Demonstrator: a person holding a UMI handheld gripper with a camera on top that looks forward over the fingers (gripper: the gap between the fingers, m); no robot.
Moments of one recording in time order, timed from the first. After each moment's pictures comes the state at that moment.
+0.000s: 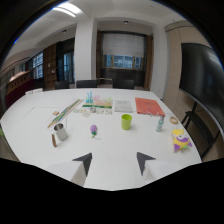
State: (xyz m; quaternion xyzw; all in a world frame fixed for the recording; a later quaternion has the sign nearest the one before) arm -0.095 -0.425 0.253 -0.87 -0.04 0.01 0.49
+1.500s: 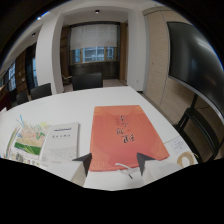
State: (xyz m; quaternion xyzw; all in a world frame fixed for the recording) arm 0.167 0.150 0.130 -0.88 0.08 -0.05 0.46
